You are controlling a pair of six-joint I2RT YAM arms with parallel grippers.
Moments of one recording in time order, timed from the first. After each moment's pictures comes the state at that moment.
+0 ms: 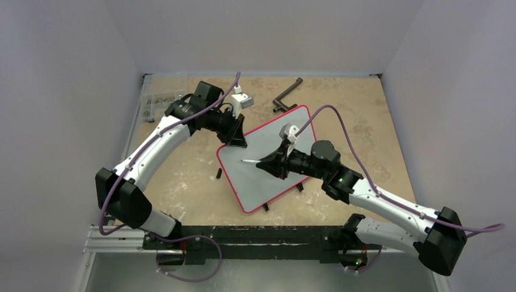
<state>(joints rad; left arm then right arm) -0.47 1.50 1.42 -0.86 0.63 0.16 0.83 0.98 0.64 0.23 -0.38 0.24</state>
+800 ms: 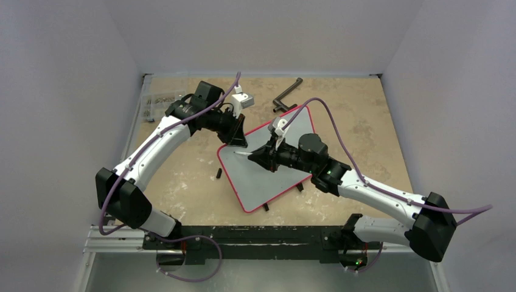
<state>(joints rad) -0.48 1.50 1.42 -0.86 0.62 0.15 0.87 1.13 0.75 0.25 -0.28 0.19</state>
